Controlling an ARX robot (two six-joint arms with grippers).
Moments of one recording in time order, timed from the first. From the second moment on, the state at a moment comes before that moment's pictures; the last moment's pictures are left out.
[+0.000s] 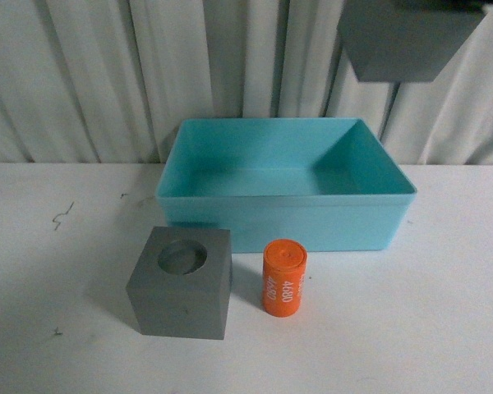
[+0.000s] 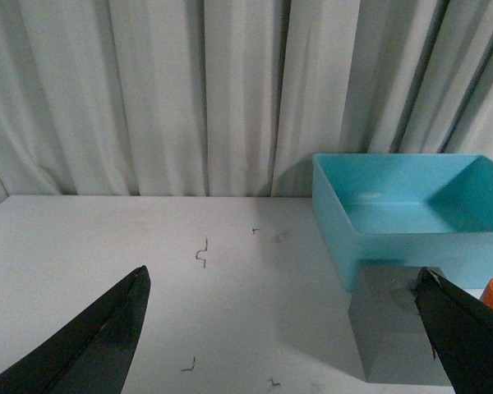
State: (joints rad) left arm 0.00 0.01 0.01 0.00 0.00 -0.02; right arm 0.10 1.79 1.27 0.28 -0.16 0.06
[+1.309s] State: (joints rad) left arm 0.00 0.01 0.01 0.00 0.00 -0.02; right arm 0.13 2.06 1.39 0.26 0.04 0.21
